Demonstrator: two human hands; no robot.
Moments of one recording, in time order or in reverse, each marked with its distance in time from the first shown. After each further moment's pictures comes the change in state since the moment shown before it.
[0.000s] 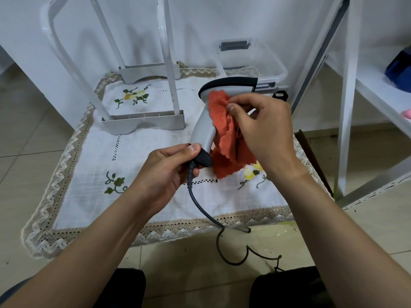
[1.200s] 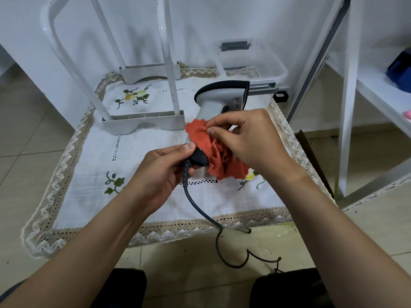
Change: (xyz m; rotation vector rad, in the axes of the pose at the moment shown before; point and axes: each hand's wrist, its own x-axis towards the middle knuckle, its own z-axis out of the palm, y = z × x) left_hand 0.002 0.002 -0.003 -0.029 0.030 -0.005; right_hand -0.009 -0.009 0.002 0.033 -0.280 -0.068
